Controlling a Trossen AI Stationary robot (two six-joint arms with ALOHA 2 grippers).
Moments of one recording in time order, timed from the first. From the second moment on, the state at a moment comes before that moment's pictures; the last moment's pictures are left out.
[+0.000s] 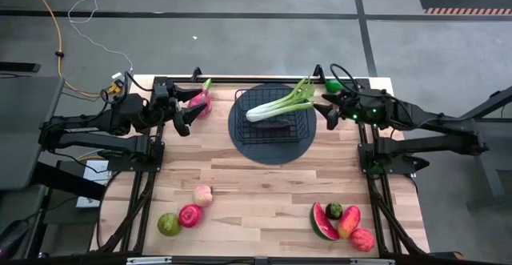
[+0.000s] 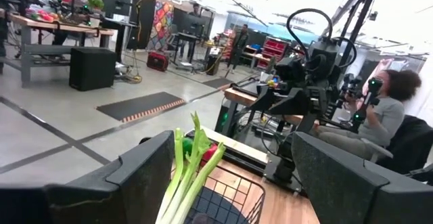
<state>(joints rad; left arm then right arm) 0.19 0.63 0.68 0.02 -0.34 -0.23 -0.18 0.75 0.83 -0.44 0.33 0.45</state>
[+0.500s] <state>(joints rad) 0.19 0.63 0.68 0.02 -0.34 -0.23 -0.25 0.77 0.83 -0.46 0.48 0.58</state>
